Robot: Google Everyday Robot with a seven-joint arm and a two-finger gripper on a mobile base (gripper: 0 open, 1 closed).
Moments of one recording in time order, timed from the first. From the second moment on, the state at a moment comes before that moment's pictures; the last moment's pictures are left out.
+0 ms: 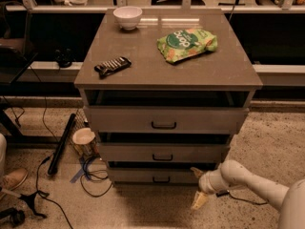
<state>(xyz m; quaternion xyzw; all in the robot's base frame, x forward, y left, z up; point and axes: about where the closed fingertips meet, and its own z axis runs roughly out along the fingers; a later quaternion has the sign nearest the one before) 0.531 -0.189 0.265 -0.63 0.71 0.18 0.26</state>
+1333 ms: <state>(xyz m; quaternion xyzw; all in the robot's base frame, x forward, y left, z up) 0.602 -0.154 0.207 -0.62 0.72 0.12 0.27</state>
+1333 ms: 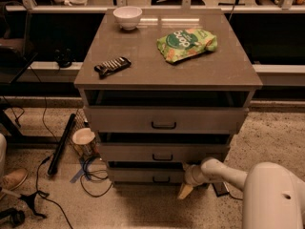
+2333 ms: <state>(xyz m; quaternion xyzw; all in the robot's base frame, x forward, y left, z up) 0.613 -0.162 0.205 -0.61 0.73 0.10 0.29</state>
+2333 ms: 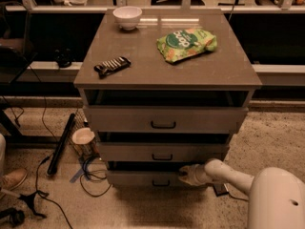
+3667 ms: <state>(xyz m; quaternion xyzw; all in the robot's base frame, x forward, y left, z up) 0.610 -0.162 0.208 -0.59 0.74 0.11 0.30</state>
